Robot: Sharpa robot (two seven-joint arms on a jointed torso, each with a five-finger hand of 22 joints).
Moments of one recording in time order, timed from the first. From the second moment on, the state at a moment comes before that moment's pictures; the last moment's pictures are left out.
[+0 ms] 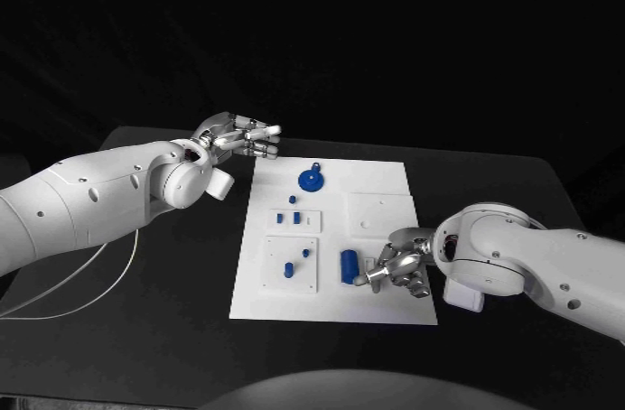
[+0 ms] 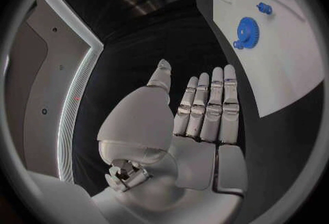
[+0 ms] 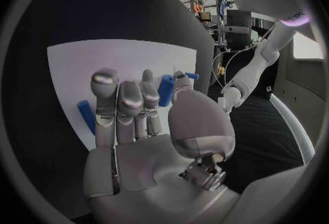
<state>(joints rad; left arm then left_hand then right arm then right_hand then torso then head) 1.27 -0.74 -0.12 1.15 -0.22 -0.09 0.29 1.30 0.00 -0.08 0.04 0.07 0.99 0.15 0.07 0.06 1.07 0.15 0.06 0.06 1.14 0.13 0.06 0.07 0.09 1.07 0.12 0.08 0.08 0.98 -0.87 0.13 1.75 -0.92 0.19 -0.70 1.08 0.00 -0.22 0.08 0.43 1.14 0.01 0.07 0.93 1.37 -0.05 0.98 1.29 1.46 -0.10 1.04 1.16 0.06 1.47 -0.13 0.72 1.31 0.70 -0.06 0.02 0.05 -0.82</state>
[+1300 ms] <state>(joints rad) 1.27 -0.75 -0.12 1.15 -0.23 -0.08 0.28 1.30 0.00 -0.08 0.04 0.07 0.99 0.15 0.07 0.06 1.07 0.15 0.06 0.06 1.14 0.13 0.06 0.07 0.09 1.07 0.12 0.08 0.08 0.97 -0.85 0.13 1.74 -0.95 0.16 -0.70 1.08 0.06 -0.26 0.07 0.45 1.15 0.01 0.07 0.94 1.37 -0.06 0.99 1.30 1.46 -0.10 1.04 1.16 0.06 1.47 -0.13 0.72 1.31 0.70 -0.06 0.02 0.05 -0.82</state>
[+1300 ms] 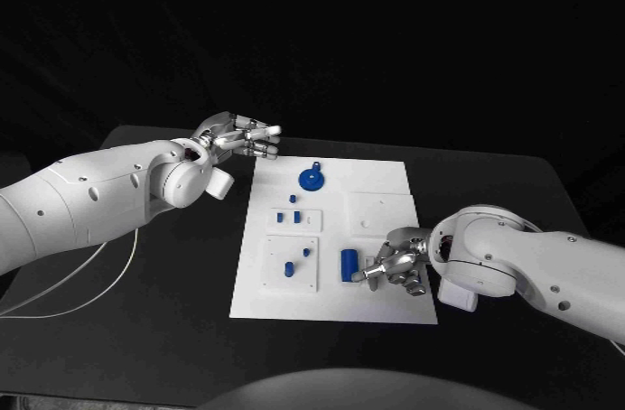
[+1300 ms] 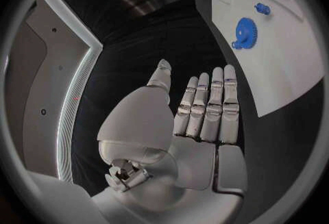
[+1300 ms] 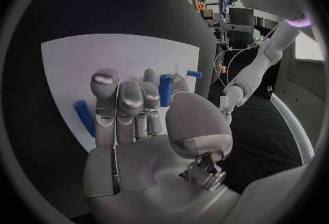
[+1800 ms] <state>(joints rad) 1.27 -0.75 -0.12 1.15 -0.23 -0.08 0.28 1.30 0.00 -0.08 0.04 0.07 0.99 0.15 0.07 0.06 1.07 0.15 0.06 0.06 1.14 0.13 0.06 0.07 0.09 1.07 0.12 0.08 0.08 0.97 -0.97 0.24 1.73 -0.96 0.15 -0.70 1.09 0.05 -0.26 0.05 0.44 1.15 0.00 0.07 1.00 1.37 -0.06 1.00 1.30 1.46 -0.10 1.05 1.16 0.06 1.47 -0.13 0.74 1.31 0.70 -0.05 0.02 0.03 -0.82</state>
